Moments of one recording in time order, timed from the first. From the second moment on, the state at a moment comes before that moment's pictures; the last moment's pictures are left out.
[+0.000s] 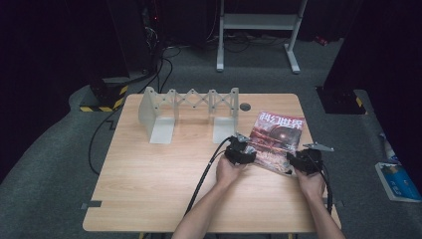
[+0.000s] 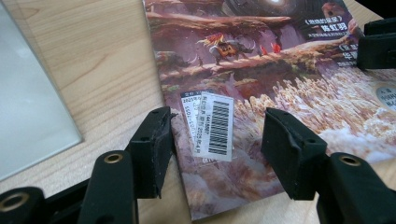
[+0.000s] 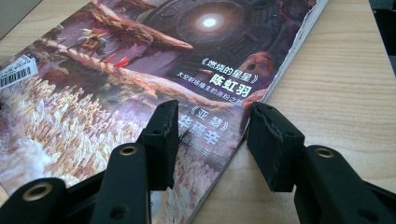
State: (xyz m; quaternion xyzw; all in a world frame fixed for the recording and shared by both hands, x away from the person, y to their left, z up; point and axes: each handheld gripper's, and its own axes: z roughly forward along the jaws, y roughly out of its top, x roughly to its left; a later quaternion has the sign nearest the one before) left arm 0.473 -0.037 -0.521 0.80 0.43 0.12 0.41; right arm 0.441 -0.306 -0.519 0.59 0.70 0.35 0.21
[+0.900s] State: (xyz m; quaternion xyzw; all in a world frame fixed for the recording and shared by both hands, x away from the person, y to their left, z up) left arm 0.430 -0.018 -0.518 0.82 0.41 0.09 0.40; right arm 0.397 -0.295 -0.518 0.55 0.73 0.34 0.22
